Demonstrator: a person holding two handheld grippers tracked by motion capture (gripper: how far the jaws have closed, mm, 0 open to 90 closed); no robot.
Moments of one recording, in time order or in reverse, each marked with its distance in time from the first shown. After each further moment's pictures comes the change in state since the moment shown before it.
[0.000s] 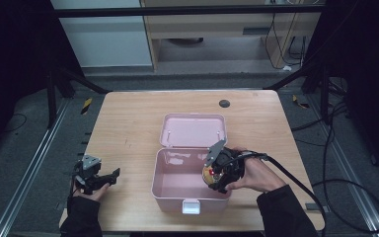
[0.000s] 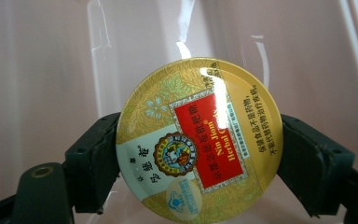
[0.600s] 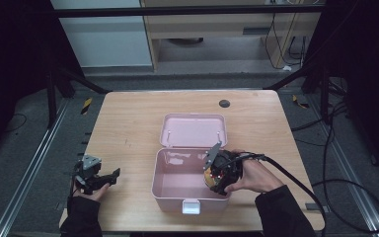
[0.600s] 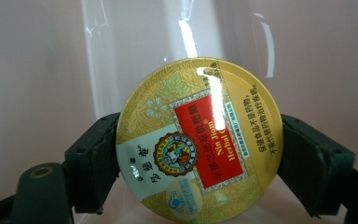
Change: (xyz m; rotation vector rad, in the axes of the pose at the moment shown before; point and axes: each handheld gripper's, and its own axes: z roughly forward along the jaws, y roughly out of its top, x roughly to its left) left arm 0.000 0.000 0.000 0.002 -0.002 0.001; right arm 0.001 -0.001 0.012 0.075 0.012 -0.008
